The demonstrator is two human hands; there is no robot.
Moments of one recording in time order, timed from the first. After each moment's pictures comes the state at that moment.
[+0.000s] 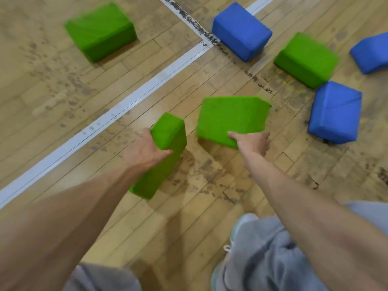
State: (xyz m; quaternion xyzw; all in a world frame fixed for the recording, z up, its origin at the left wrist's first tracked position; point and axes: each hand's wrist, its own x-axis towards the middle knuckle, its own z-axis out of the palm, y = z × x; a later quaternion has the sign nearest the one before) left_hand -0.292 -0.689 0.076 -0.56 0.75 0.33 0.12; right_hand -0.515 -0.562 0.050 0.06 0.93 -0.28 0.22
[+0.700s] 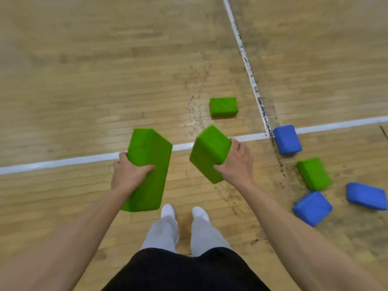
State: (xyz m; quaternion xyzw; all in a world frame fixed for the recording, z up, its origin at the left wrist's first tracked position) left_hand 0.035 -0.571 0.680 -0.84 0.39 0.35 -0.13; right_hand -0.240 -0.588 0.681 -0.61 0.76 -0.05 0.20
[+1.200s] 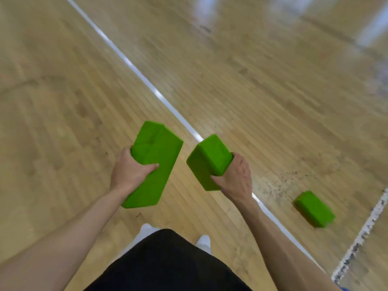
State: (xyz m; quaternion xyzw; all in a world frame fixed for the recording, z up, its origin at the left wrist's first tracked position) left_hand 0.107 -0.316 0.761 -0.93 0.03 0.15 -0.34; right_hand -0.049 -0.535 0.749 -0.89 0.36 -0.03 0.28
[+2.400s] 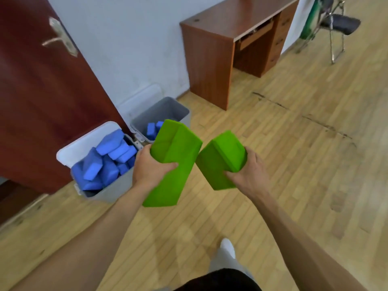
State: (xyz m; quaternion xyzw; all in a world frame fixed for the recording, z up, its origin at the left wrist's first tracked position) left_hand 0.374 0.552 0.789 -0.74 -0.54 -0.21 -0.34; right_hand 0.566 0.371 0.767 -0.88 -0.32 0.13 0.32
